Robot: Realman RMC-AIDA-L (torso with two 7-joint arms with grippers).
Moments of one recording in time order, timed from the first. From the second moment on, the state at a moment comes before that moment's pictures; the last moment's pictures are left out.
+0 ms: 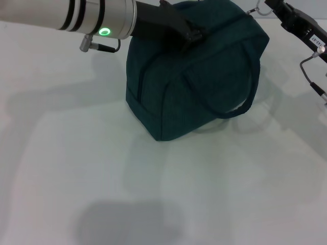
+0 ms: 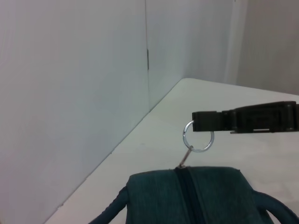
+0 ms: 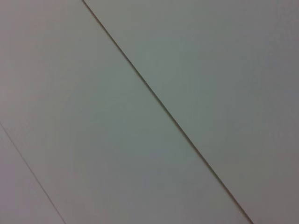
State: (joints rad) left arm -0.68 -2.09 1.28 1.17 2.07 1.16 -2.01; right arm 0.62 2.03 -1.64 -0.29 -0.25 -1.16 1.17
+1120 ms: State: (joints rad) left arm -0.75 -2.06 1.20 1.10 2.05 1.10 -2.09; right arm 0.60 2.03 -1.65 -0.29 -0.25 -1.17 1.20
